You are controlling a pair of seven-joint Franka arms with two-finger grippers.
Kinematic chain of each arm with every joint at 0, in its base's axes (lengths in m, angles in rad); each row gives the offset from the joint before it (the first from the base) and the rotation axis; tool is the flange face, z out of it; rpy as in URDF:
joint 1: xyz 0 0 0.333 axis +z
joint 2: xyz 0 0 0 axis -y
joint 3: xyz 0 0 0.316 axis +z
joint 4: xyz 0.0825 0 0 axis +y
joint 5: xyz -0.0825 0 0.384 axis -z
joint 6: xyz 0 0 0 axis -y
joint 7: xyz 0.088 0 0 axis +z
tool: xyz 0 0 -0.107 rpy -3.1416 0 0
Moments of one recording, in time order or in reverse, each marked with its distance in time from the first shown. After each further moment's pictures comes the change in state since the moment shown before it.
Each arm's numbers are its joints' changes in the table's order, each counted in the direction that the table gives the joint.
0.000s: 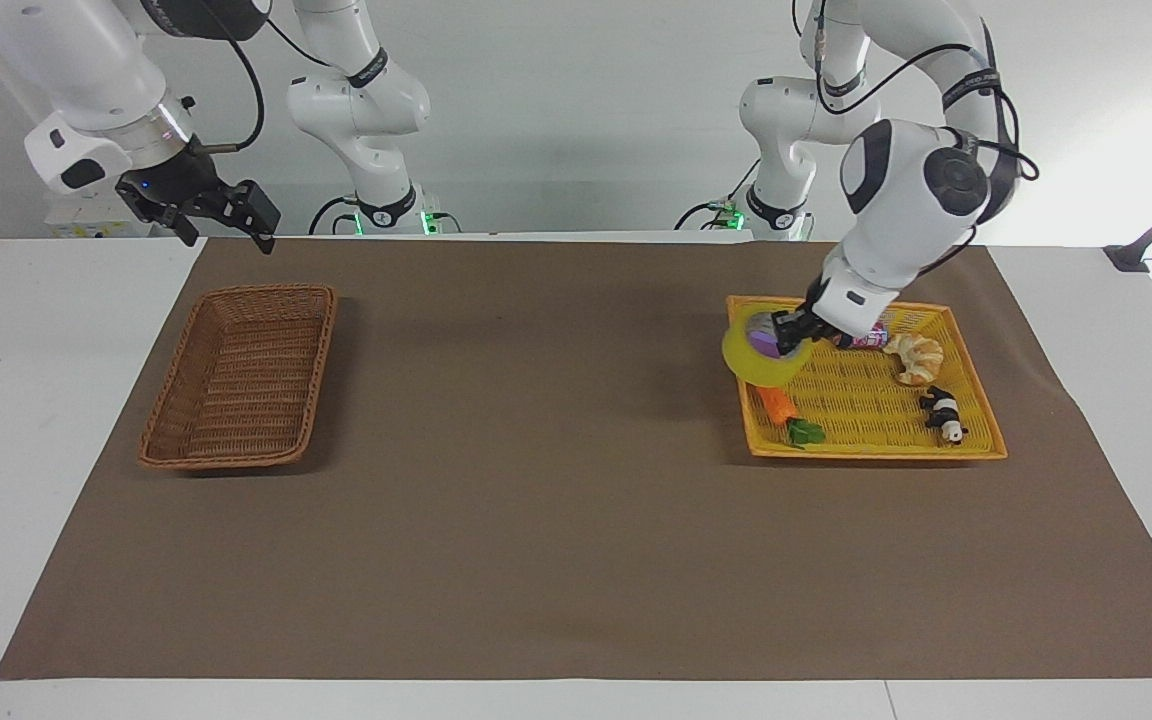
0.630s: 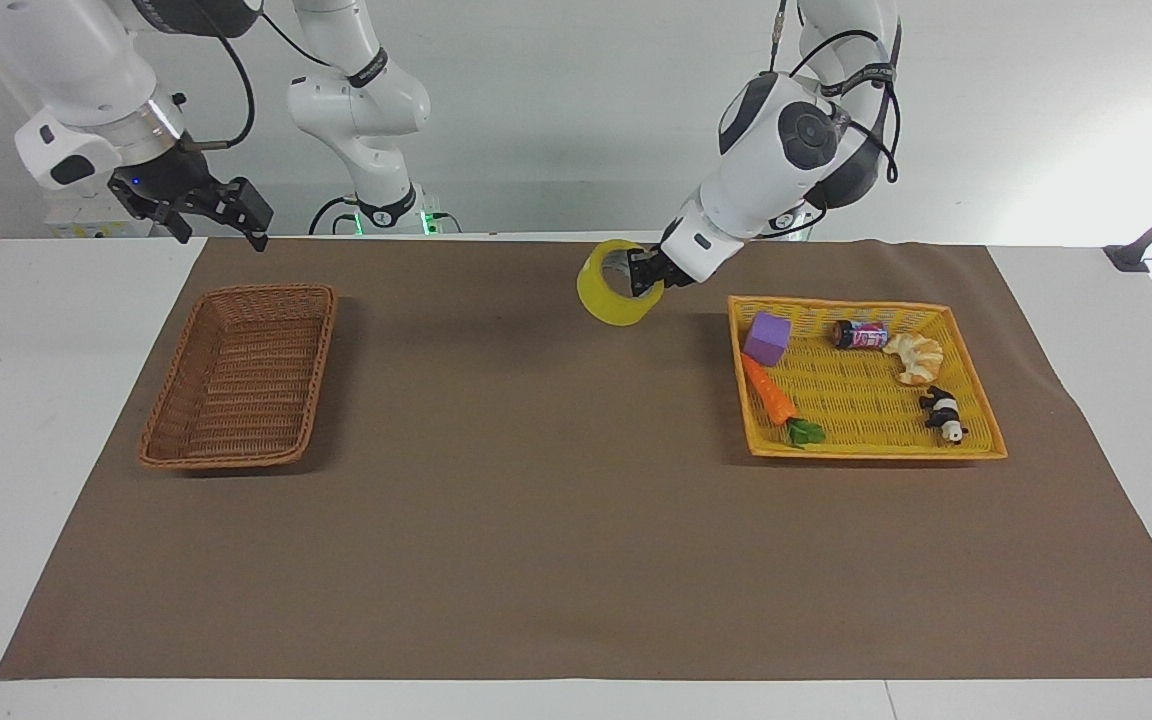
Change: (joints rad) left arm -0.234 0.010 -0.004 -0.036 0.196 -0.001 0.145; right arm -0.016 0.020 -0.026 0.000 -0.004 -0.016 0.032
